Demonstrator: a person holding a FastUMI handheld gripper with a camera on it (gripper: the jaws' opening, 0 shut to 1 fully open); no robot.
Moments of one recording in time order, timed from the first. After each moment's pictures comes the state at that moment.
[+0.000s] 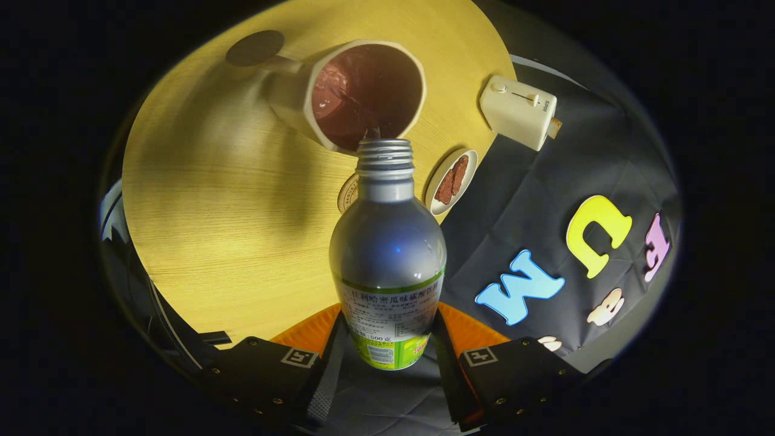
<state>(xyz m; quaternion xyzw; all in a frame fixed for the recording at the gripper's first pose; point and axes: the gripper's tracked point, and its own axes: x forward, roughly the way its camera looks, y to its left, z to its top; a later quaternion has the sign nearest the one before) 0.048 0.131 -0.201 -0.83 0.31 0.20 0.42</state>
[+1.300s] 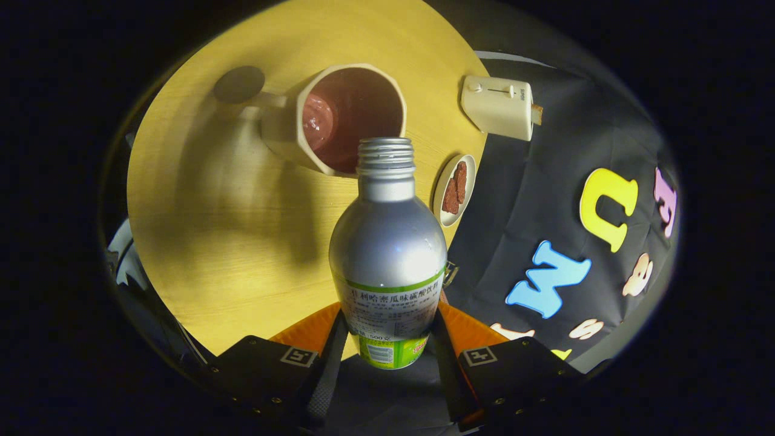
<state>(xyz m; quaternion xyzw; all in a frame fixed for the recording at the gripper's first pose) 0.029 0.127 -0.228 -0.73 0.34 0.24 0.54</state>
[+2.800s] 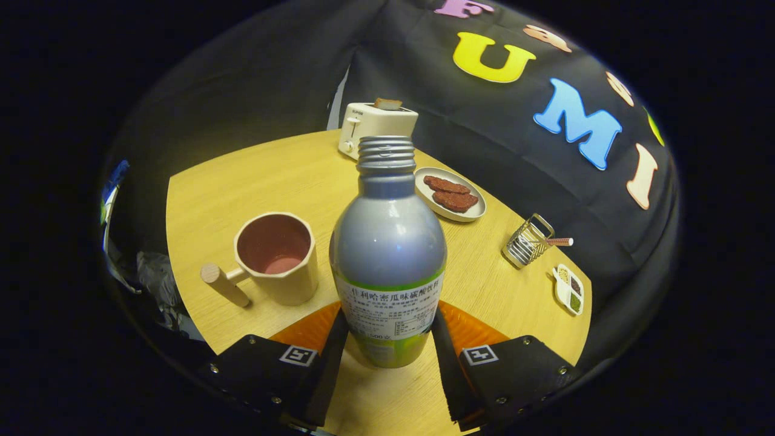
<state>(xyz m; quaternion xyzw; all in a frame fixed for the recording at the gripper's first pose) 0.023 0.139 -0.261 -0.20 0.38 0.30 0.85</state>
